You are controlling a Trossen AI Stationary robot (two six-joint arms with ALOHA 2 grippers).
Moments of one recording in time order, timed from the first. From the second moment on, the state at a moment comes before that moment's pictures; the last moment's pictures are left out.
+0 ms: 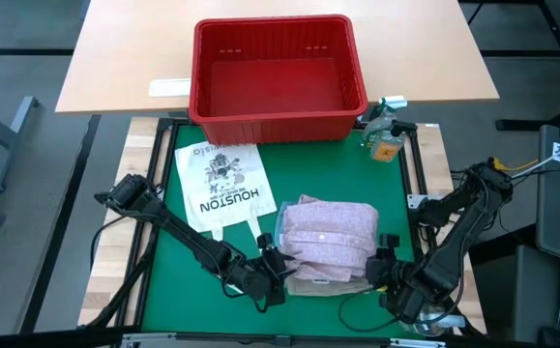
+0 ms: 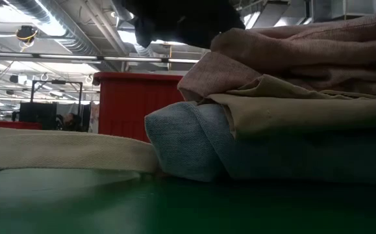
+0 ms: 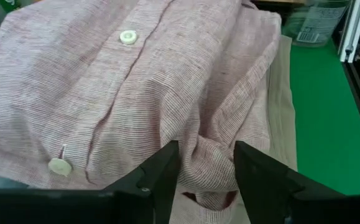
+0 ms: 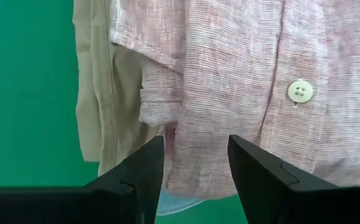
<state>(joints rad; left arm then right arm) -0.53 1.91 1.27 -0.04 -0.67 -0.47 0.94 1.52 1.24 -1.21 0.44 0.92</state>
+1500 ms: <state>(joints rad) -0.55 1.91 1.27 -0.13 -0.45 -0.58 0.96 1.61 1.22 -1.23 0.23 0.91</state>
